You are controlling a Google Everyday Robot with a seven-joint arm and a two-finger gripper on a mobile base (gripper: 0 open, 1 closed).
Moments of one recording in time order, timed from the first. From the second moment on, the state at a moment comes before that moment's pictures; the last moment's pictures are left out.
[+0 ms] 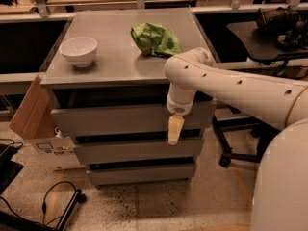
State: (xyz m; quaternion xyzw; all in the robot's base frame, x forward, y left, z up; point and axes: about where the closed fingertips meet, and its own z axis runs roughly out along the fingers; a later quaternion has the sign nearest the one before) arm 0.641 -0.086 0.669 -0.64 0.76 -0.03 0.09
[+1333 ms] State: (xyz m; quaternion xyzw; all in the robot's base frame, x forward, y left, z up) arm 0.615 -0.072 0.669 -0.65 0.76 -0.02 0.01
